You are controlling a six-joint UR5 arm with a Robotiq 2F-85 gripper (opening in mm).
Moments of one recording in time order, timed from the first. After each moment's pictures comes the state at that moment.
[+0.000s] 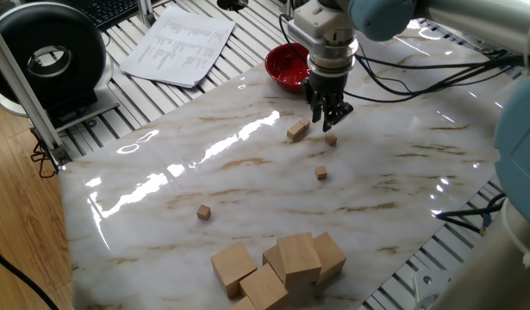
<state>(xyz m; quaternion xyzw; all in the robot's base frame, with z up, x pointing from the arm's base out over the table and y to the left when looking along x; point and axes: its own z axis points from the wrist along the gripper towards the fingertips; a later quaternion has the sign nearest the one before) 0.494 -0.100 0.030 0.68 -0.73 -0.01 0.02</state>
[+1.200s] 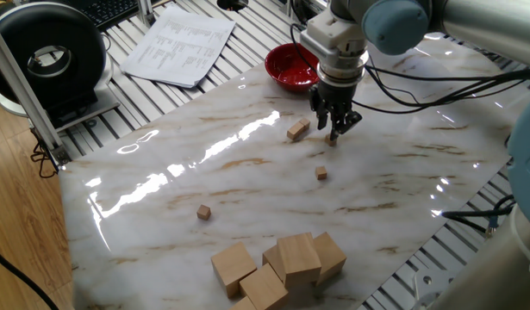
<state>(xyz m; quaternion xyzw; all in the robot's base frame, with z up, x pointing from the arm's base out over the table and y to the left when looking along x) 0.475 -0.101 0.020 0.69 -0.72 -0.02 0.01</state>
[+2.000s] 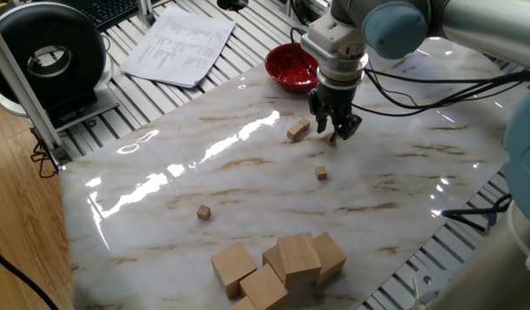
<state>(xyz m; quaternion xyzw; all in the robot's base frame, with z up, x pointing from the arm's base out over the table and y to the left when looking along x) 0.481 -0.102 0.009 0.70 -0.72 -0.02 0.00</state>
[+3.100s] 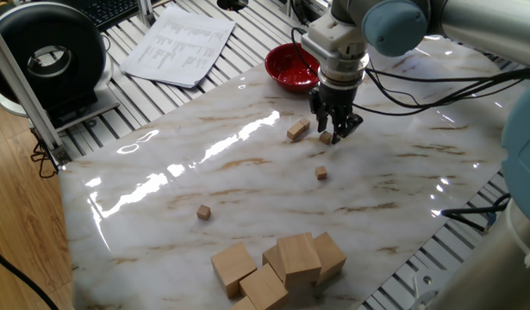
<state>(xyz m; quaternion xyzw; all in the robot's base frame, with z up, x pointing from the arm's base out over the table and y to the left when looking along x) 0.472 -0.103 0.011 0.69 -0.72 -0.03 0.01</state>
